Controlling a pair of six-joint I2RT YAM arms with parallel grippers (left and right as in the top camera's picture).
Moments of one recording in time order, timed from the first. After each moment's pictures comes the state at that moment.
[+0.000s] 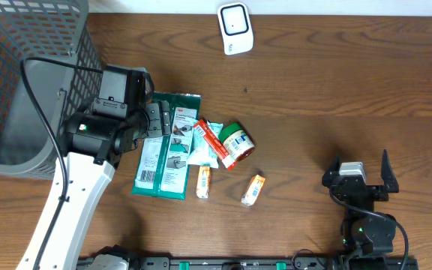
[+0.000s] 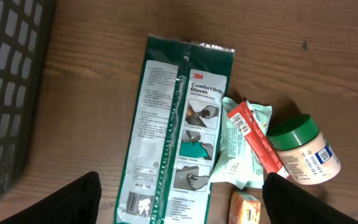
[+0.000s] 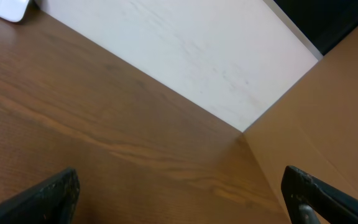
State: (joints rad) left arm -0.24 1.29 1.28 -1.00 -0.03 -0.29; right arm 0.05 0.02 0.01 -0.05 0.23 -0.60
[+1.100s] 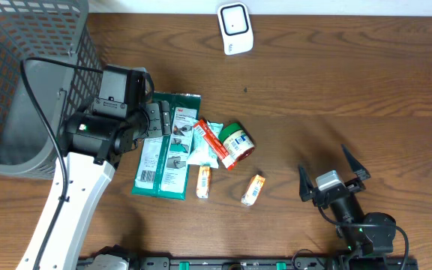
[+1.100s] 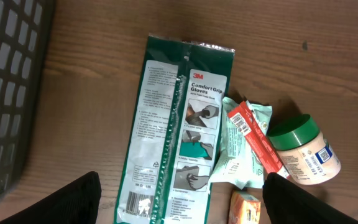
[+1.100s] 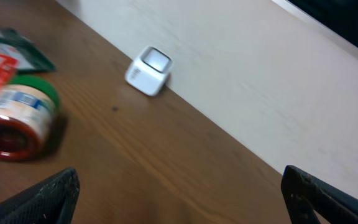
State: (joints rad) left arm -0.24 1.29 1.28 -1.00 -0.03 -0.29; right arm 0.05 0.02 0.01 -0.04 -0.30 -0.54
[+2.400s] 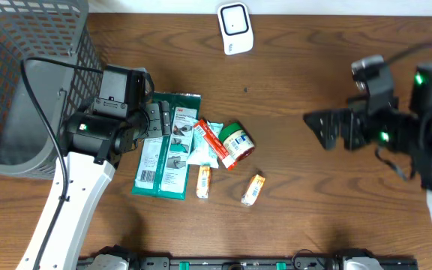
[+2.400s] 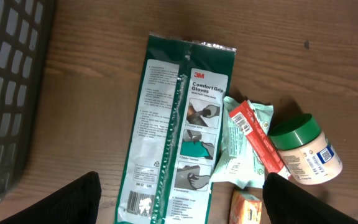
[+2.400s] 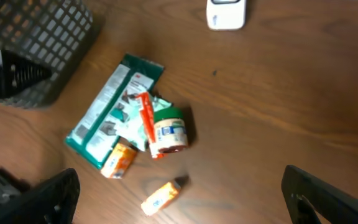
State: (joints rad) left arm -0.24 1.30 1.28 -1.00 -0.04 -0.29; right arm 0.05 1.22 1.60 -1.24 -0.48 -0.06
